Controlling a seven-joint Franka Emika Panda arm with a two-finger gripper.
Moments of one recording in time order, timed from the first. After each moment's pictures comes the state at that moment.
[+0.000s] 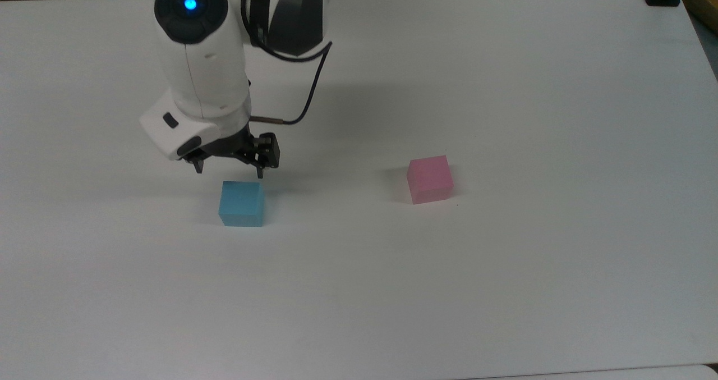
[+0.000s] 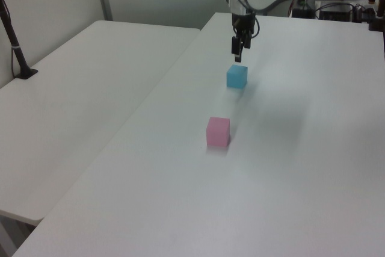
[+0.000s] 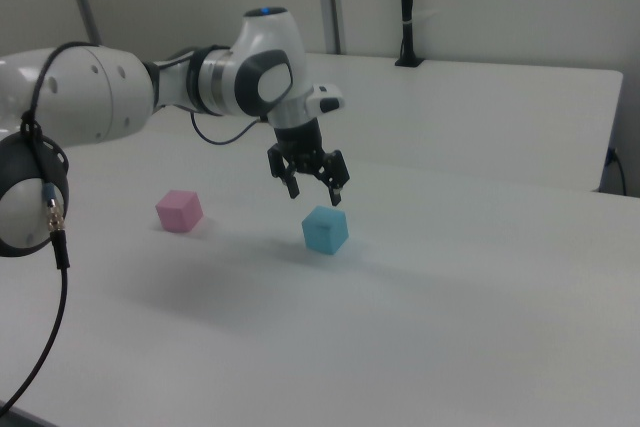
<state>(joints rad) -0.06 0.55 -0.03 -1.37 -0.10 1.96 -0.03</state>
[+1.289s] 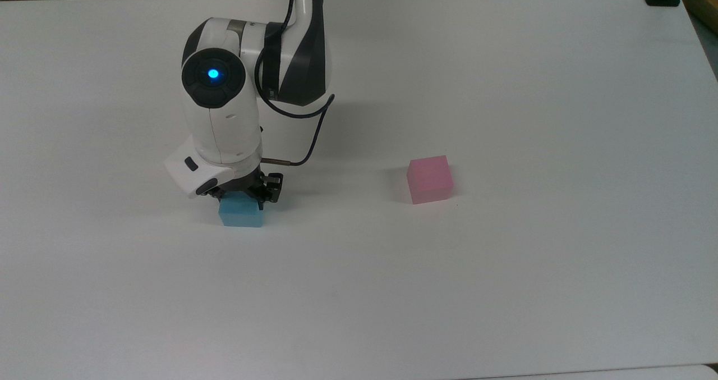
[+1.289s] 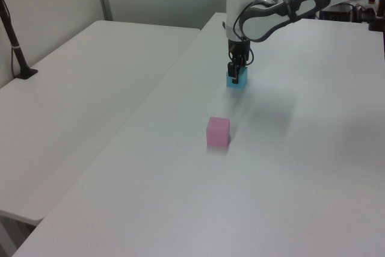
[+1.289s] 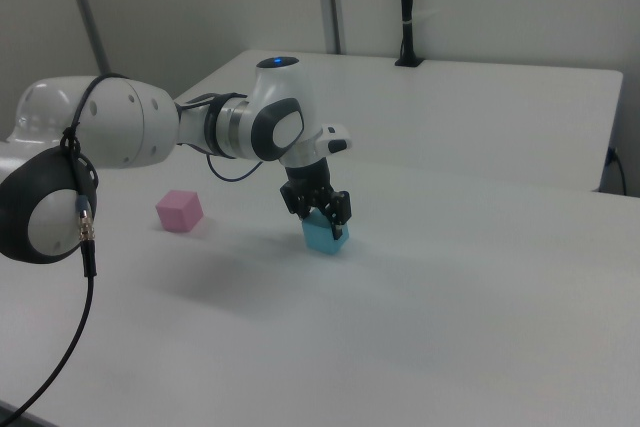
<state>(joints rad) -0.06 0.65 -0.03 -1.41 -0.10 2.11 0.01</state>
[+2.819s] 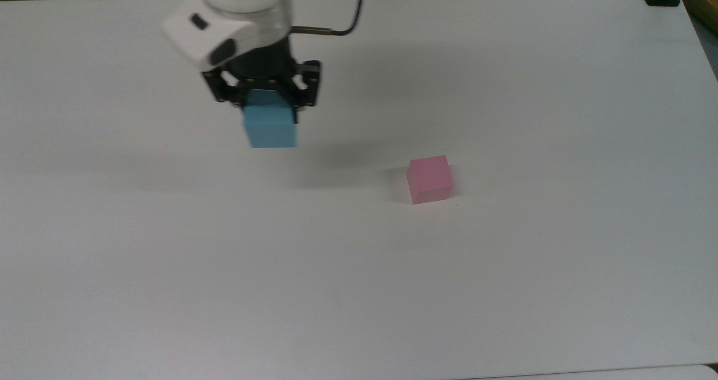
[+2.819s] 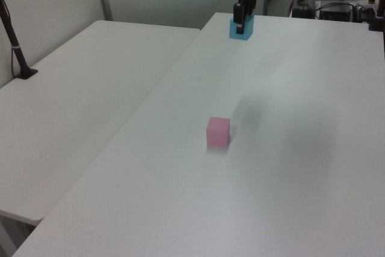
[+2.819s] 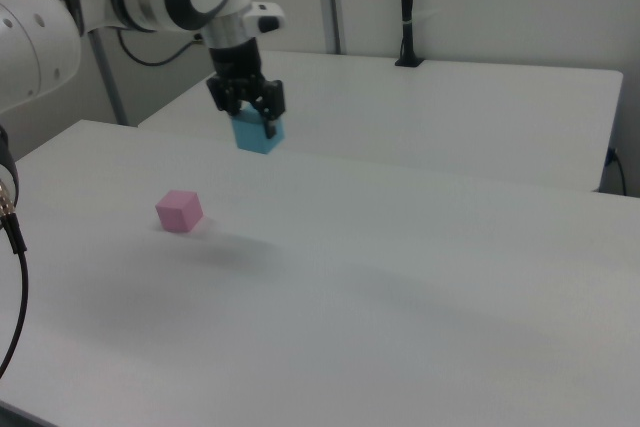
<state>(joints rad) -0.04 0.39 0.08 -1.26 -0.07 1.73 0.04</state>
